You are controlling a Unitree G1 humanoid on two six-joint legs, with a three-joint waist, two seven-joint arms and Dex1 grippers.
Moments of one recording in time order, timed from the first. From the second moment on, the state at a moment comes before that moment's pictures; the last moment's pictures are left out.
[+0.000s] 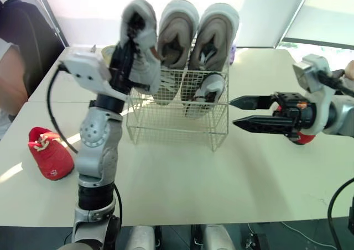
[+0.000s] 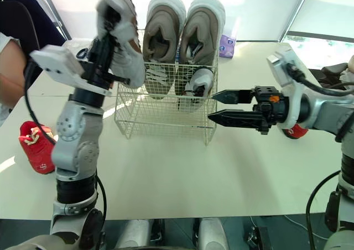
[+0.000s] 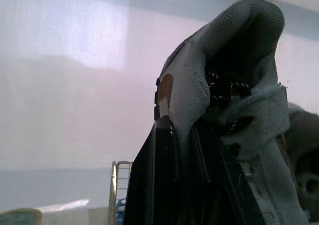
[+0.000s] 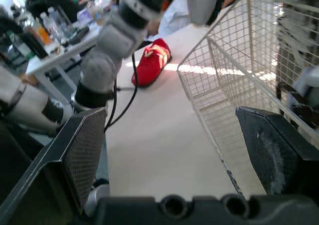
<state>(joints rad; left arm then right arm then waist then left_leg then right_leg) -0.51 0.14 0.09 -0.32 -0.27 0.07 -0.15 -0.58 -0.96 -0.32 -0.25 1.21 1.20 0.98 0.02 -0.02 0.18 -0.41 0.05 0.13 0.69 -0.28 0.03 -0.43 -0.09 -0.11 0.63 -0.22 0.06</state>
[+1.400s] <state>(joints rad) -0.50 0.10 0.00 0.15 0.01 -0.45 -0.14 -0.47 -0.89 -0.34 -0.34 1.41 1.10 0.71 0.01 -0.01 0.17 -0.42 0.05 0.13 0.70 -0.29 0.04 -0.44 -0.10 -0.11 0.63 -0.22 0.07</state>
